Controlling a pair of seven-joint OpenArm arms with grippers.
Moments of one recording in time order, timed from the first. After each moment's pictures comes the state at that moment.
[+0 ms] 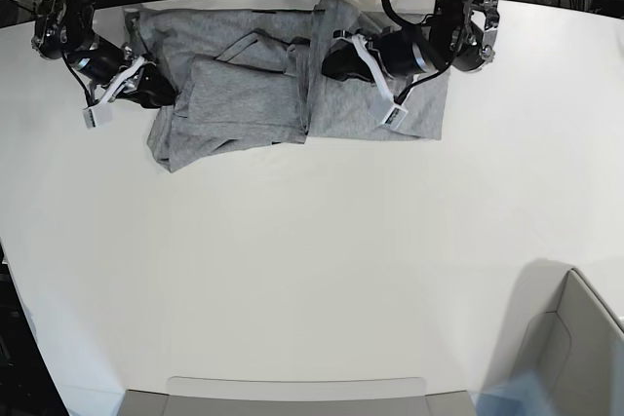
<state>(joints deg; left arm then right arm) 15.5 -8.9 5.4 103.2 -48.1 -19.5 64.6 -13.8 17.2 23.6 79.2 50.0 44.6 -51.2</state>
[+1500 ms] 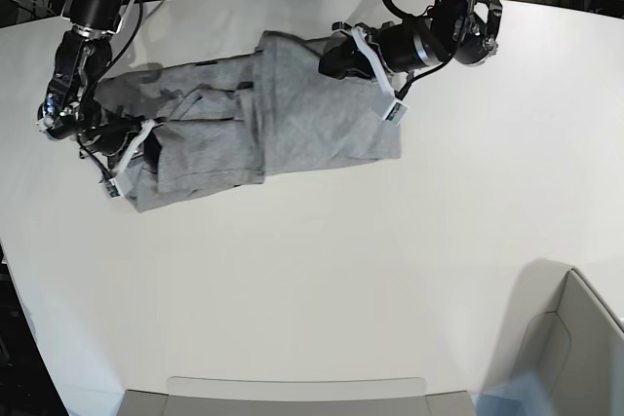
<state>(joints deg) 17.8 -9.0 5.1 108.1 -48.3 -19.5 64.2 7.5 16.1 22.6 73.4 18.7 44.7 -54.5</state>
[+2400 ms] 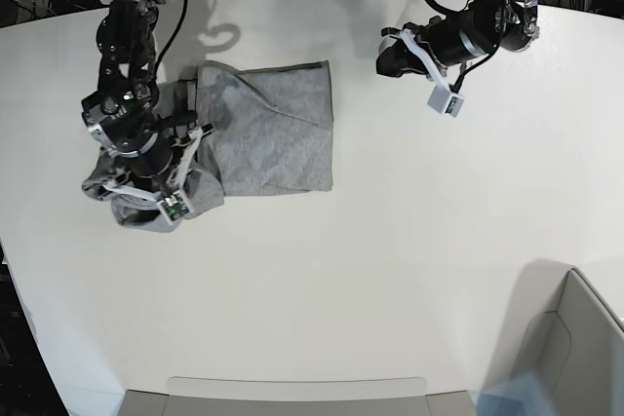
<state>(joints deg) 22.4 -11.0 -7.7 108.2 -48.4 -19.7 64.8 0.9 6.8 4.0 109.7 -4.8 33.3 -57.3</state>
